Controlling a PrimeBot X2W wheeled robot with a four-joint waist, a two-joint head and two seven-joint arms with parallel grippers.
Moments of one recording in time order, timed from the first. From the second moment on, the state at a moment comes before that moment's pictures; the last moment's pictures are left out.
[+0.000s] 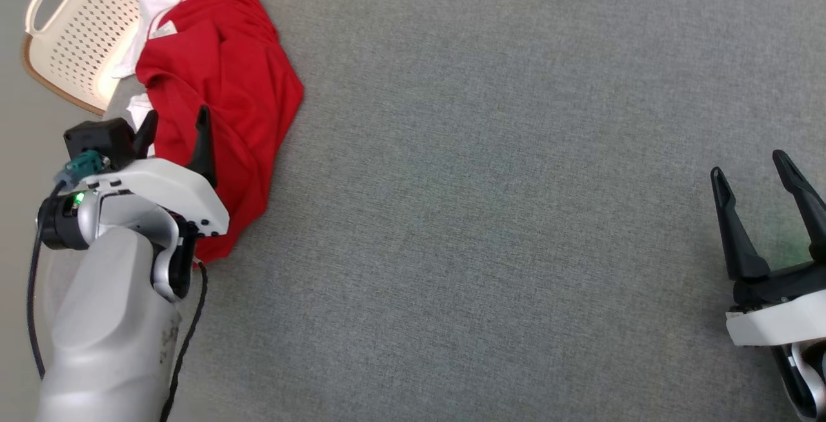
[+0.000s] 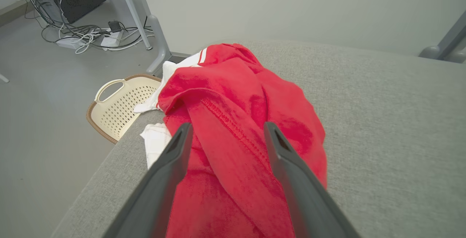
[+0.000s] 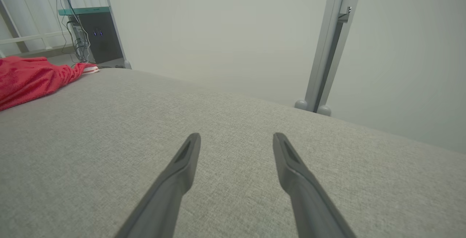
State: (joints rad) left arm -0.62 0.15 -0.10 0.67 -0.35 0.00 -0.06; right arm -0.16 -0.37 0.10 0.06 0.19 0.13 -0.21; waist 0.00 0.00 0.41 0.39
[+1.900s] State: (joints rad) left arm -1.09 0.13 -0.40 0.37 -0.05 0.01 -0.14; right arm -0.22 -0.11 0.03 0.20 0.22 0.13 -0.26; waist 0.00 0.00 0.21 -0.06
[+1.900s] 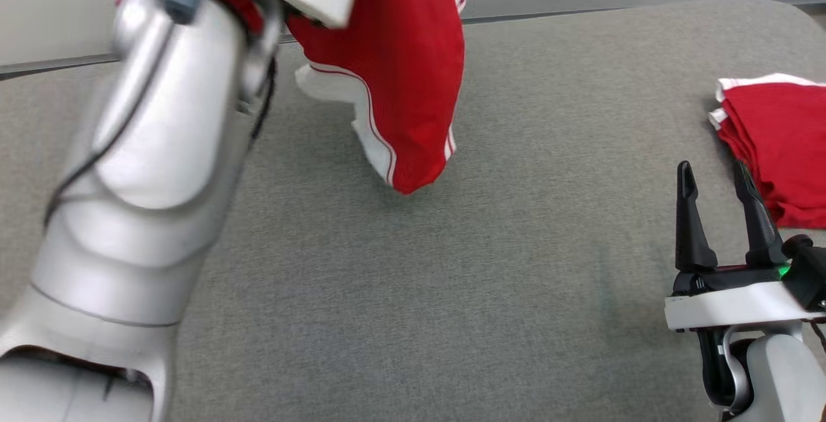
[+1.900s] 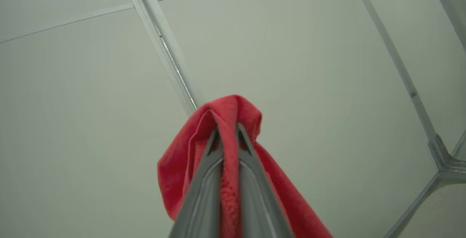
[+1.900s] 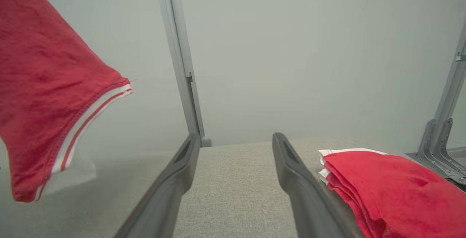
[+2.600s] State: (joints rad) left arm -0.86 0.05 -1.26 0.44 -0.39 0.07 -0.12; right arm -0.27 -0.09 0.02 0.21 0.25 0.13 -0.26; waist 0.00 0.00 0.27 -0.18
